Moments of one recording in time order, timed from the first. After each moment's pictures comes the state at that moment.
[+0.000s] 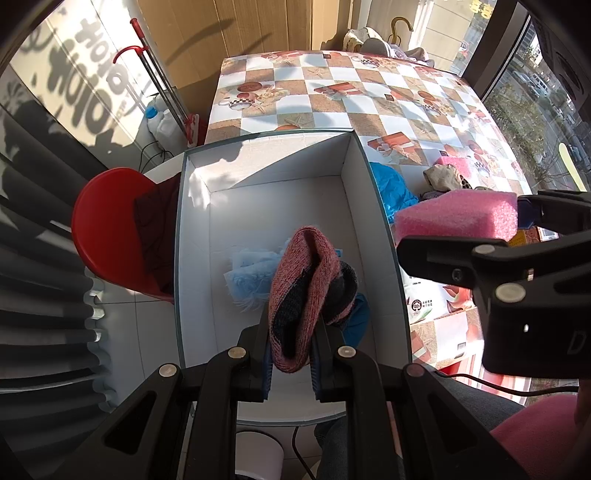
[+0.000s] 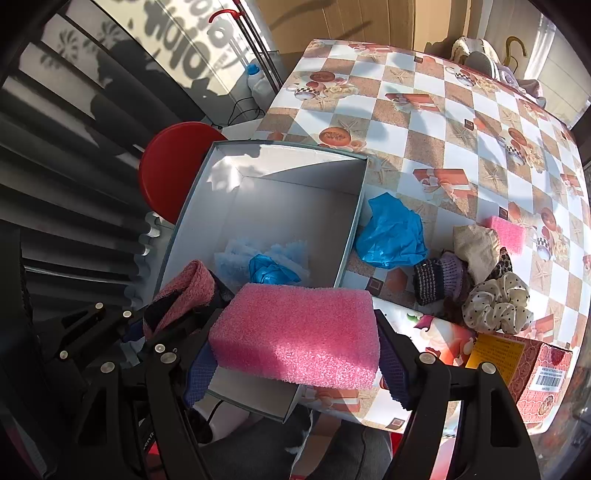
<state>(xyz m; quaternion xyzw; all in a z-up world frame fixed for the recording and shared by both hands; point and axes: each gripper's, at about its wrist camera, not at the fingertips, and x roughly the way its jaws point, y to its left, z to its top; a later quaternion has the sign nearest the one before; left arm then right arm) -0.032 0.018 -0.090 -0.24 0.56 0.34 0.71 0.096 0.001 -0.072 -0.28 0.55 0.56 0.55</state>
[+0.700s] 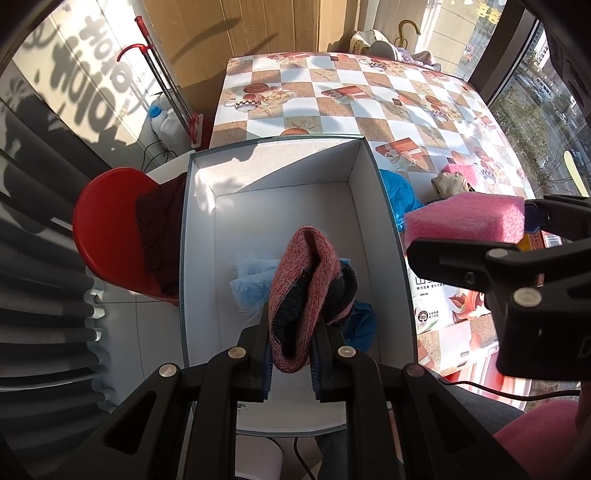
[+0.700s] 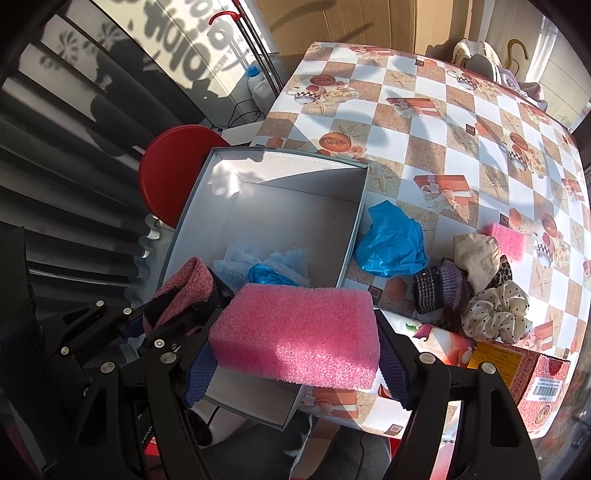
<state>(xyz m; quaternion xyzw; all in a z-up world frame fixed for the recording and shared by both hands) -0.033 0.022 -0.090 -0.24 0.56 0.35 0.71 0.098 0.009 -0.070 -0.28 0.55 0.56 0.55</state>
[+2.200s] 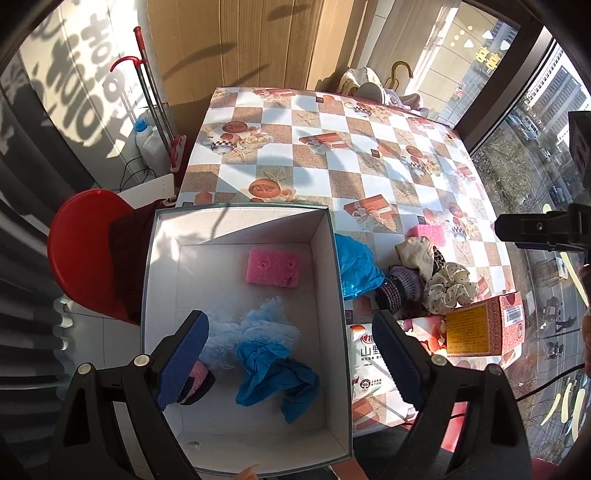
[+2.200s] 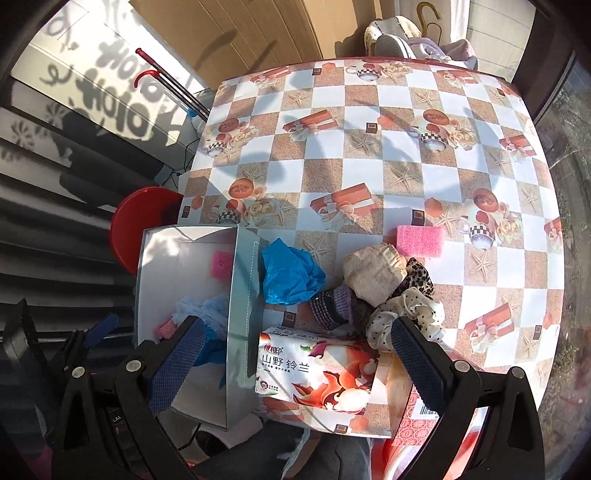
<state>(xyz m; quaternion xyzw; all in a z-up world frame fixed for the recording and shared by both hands) 0.022 0.055 -0.060 -0.29 0.50 0.33 0.75 0.260 -0.015 -0.050 -0.20 0.61 0.49 0.59</state>
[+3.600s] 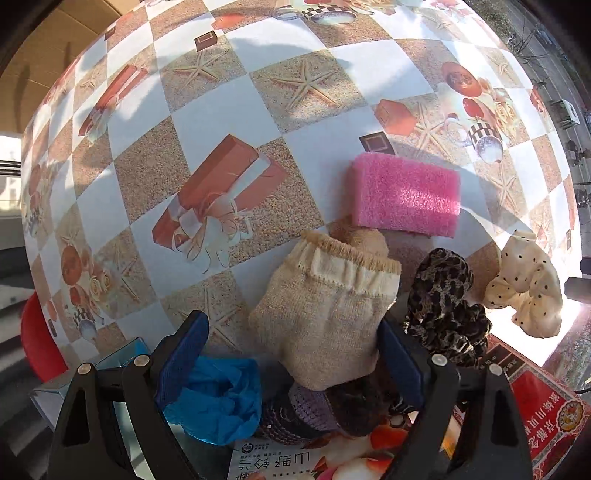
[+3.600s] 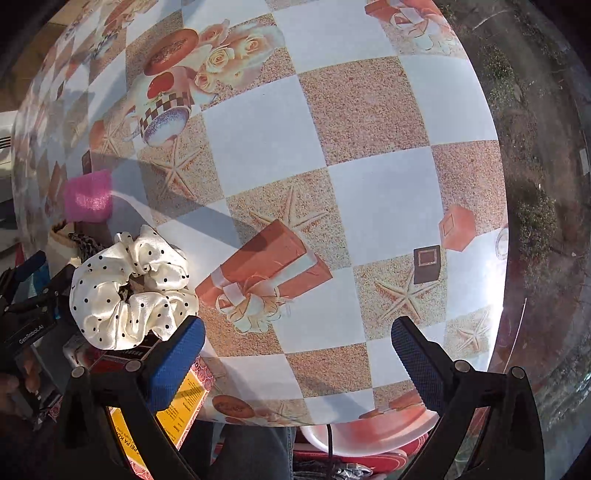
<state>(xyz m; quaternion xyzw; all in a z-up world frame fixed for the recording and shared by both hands) 0.297 0.060 -0.244 -0.17 0.73 0.21 0.63 0.465 -0.164 -0.259 -0.20 0.78 0.29 0.51</state>
